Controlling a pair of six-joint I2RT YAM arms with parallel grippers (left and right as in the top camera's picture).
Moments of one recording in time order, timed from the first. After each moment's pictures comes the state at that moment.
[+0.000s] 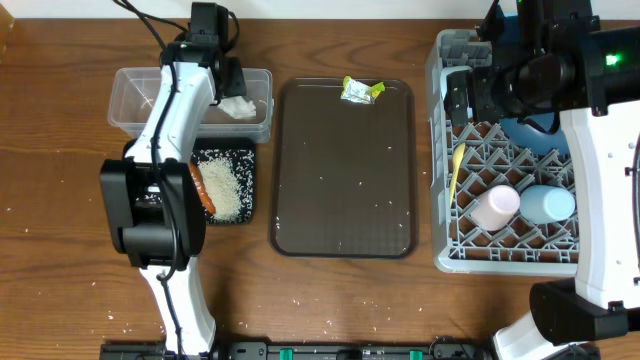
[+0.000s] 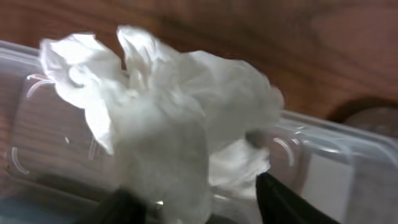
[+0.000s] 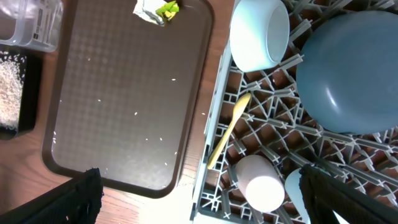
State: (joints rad) left arm -0.06 2.11 1.81 -0.80 -0.17 -0.27; right arm 0.18 1.76 2.21 -1.58 -0.07 0.04
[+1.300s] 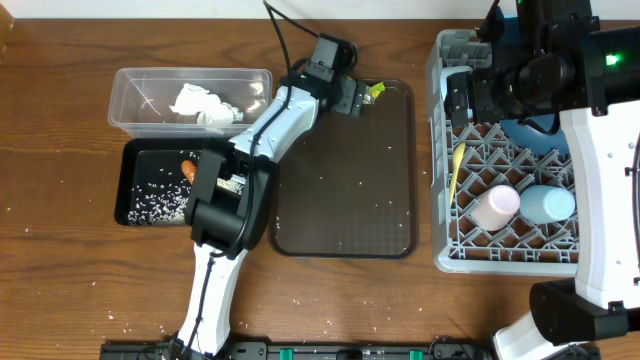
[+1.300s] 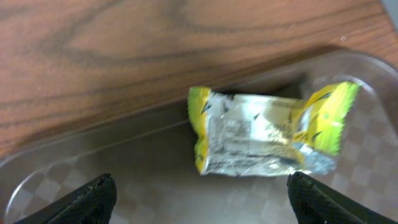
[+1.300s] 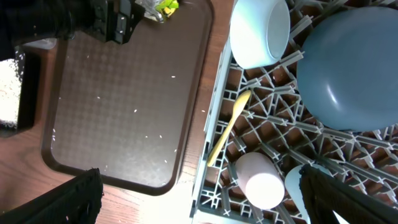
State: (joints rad) left arm -0.42 2.32 1.82 -0.42 0.02 -0.11; right arm 0.18 1.76 2.21 -1.60 -0.07 0.04
